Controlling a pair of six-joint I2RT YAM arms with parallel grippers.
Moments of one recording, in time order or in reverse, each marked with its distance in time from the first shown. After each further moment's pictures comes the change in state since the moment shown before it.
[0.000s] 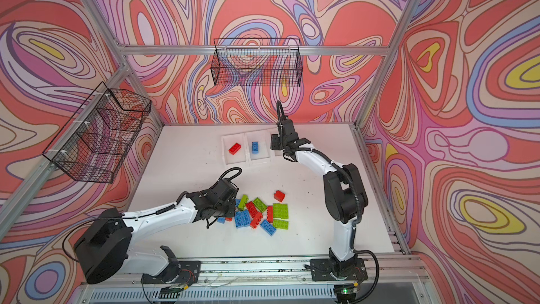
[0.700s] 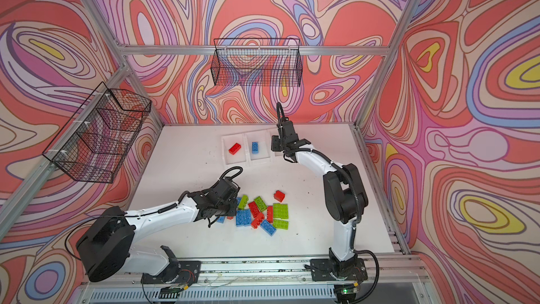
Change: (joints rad) left arm 0.001 -0.008 0.008 0.021 -0.010 0.021; right arm -0.001 0.000 -0.016 -0.002 0.010 0.000
